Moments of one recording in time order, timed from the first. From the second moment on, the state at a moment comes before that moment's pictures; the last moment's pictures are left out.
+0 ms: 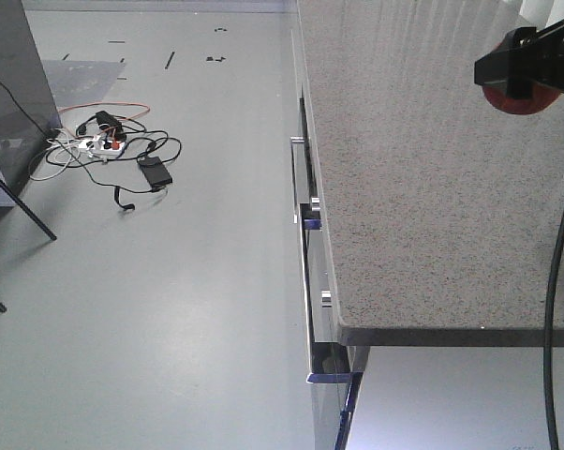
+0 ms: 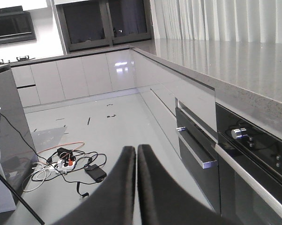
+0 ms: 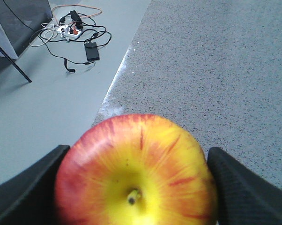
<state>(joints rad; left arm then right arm) -0.10 -0.01 0.02 0.09 0.05 -0.04 -0.01 1.41 -1.45 0.35 0.70 -0.33</state>
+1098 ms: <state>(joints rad) -0.10 -0.01 0.02 0.09 0.05 -0.04 -0.01 1.41 -1.45 0.35 0.70 -0.33</state>
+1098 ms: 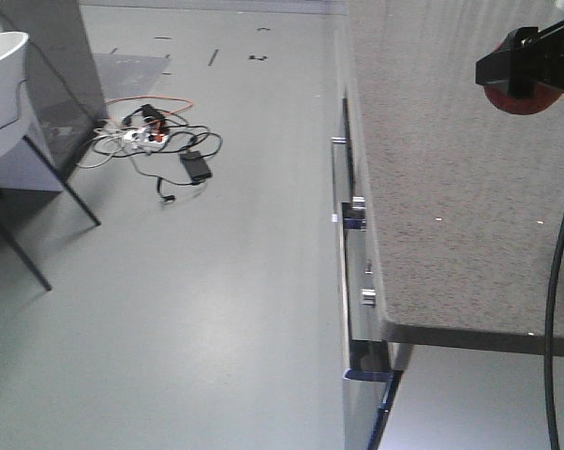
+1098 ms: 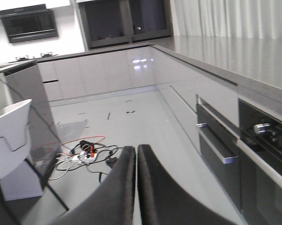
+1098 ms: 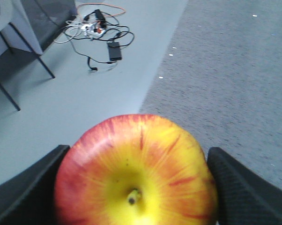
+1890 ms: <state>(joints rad) -0.10 -0.01 0.02 0.09 0.05 -0.04 -0.01 1.41 -1.45 0.35 0.70 -0.33</state>
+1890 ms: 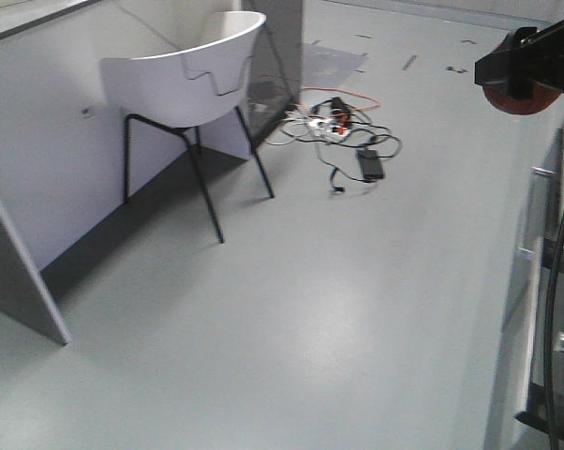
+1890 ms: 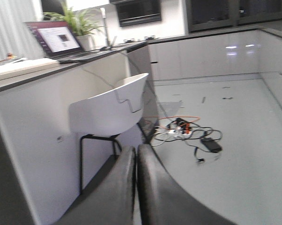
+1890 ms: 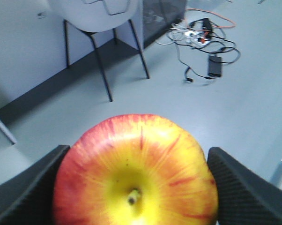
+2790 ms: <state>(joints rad) -0.10 -0.01 0.02 0.09 0.05 -0.04 -0.01 1.41 -1.45 0.35 0.70 -0.33</state>
